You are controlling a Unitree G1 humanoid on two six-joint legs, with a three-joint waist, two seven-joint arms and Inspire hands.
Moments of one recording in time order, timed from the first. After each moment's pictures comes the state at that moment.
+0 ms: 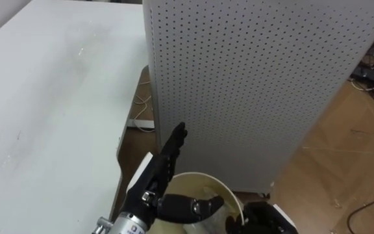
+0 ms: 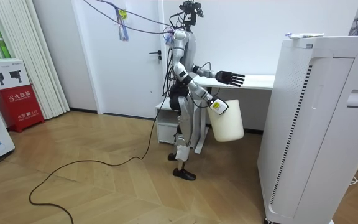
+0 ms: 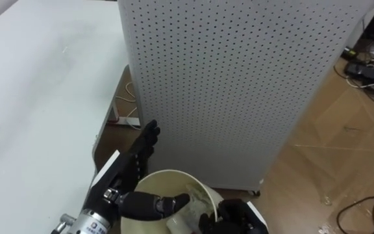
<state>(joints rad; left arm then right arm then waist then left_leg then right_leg) 0.04 0.22 -0.34 0.07 -0.13 -0.24 -0.06 -0.05 -0.26 0.26 0.63 0.30 -0.12 0.11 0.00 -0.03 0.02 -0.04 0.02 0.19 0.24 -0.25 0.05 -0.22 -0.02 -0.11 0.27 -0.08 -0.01</state>
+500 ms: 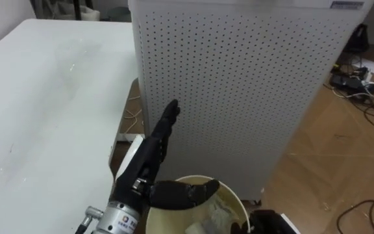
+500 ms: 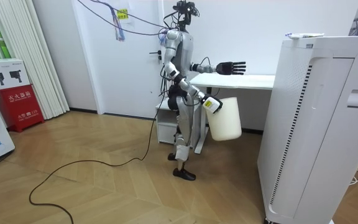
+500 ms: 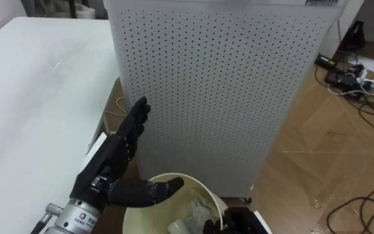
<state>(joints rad) 0.04 0.22 -0.27 -0.06 -0.04 -0.24 0.00 0.06 -0.27 0.23 0.53 0.31 -0.12 0.08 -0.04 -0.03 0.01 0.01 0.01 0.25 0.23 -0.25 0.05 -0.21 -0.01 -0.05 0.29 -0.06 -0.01</state>
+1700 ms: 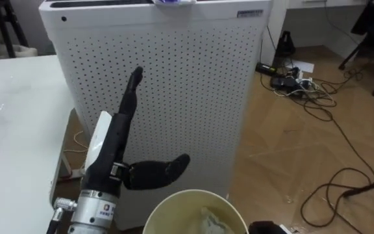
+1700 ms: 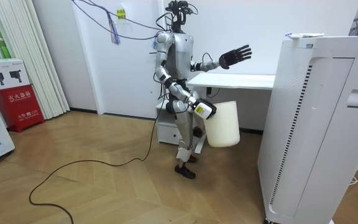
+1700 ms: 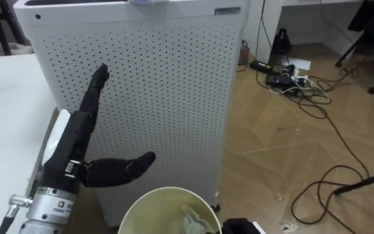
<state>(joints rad) 0.05 0.21 -0.16 -0.15 0.23 -0.33 0.15 0.08 -0.28 0.18 0.59 0.31 -0.12 0.20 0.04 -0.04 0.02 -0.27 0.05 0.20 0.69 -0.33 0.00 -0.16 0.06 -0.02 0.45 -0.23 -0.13</state>
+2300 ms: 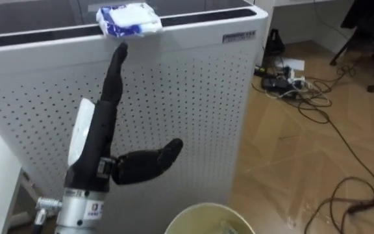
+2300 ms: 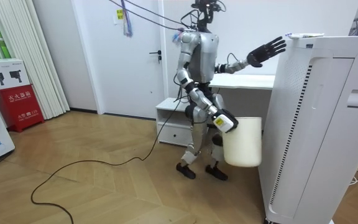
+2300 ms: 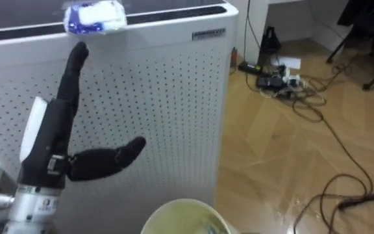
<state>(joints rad) 0.07 0.23 -0.12 -0.20 0.33 -0.44 0.23 0.12 -0.29 0.17 0.61 0.31 -0.12 0.15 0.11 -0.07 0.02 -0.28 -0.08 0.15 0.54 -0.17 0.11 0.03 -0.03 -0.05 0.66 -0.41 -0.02</state>
